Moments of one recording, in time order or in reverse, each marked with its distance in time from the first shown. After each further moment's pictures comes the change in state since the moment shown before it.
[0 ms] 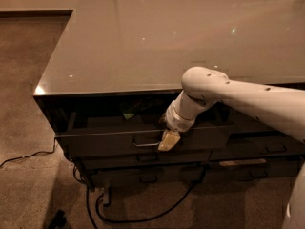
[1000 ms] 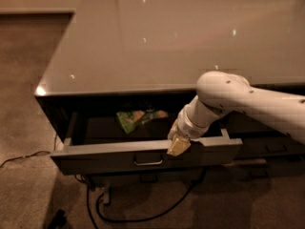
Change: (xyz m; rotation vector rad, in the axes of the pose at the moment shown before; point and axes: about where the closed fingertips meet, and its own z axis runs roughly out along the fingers) arm 0.012 0.029 -0.035 0.081 0.019 0.103
